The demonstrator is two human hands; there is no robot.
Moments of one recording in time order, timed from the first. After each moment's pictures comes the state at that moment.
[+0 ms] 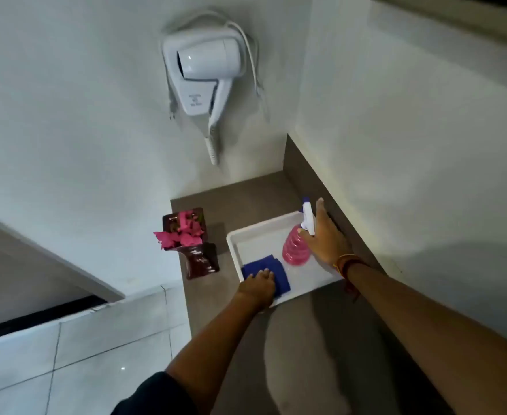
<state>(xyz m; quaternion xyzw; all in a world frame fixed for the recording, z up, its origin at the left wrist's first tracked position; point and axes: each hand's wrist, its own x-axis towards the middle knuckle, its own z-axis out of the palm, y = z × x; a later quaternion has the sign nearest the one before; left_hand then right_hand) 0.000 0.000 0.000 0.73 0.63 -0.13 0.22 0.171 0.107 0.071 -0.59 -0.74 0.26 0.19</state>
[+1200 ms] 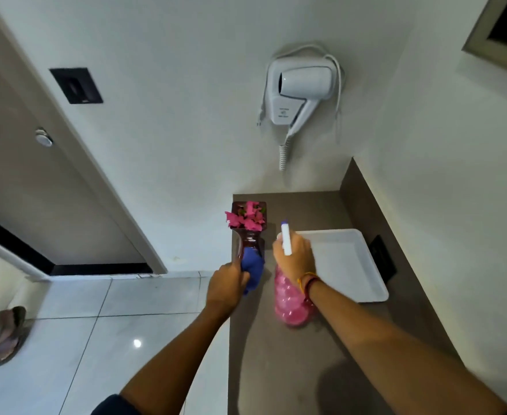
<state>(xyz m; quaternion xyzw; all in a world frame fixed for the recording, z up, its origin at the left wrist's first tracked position) -0.104 -0.125 0.084 0.49 0.82 0.22 0.18 0.019 -0.001 0.098 -0.52 -0.75 0.30 0.29</state>
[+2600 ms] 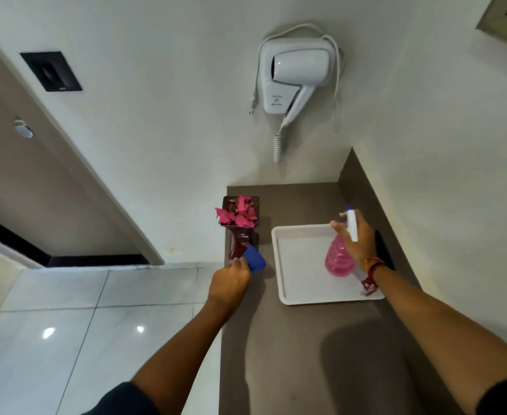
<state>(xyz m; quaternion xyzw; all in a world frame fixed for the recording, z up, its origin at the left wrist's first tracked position) -0.089 -0.092 0.050 0.61 0.79 0.00 0.02 0.148 0.124 0.077 -0.50 -0.68 0.39 0.36</state>
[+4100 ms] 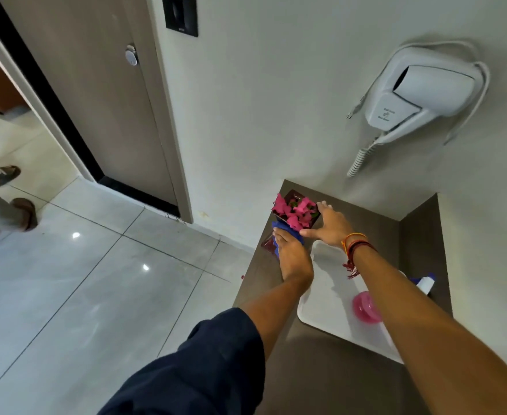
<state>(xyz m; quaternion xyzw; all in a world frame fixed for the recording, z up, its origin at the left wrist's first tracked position) -0.057 0.010 0.041 0.13 0.85 0.46 0.23 -0.051 0.114 0.119 -0.36 -0.89 0.26 -0.08</state>
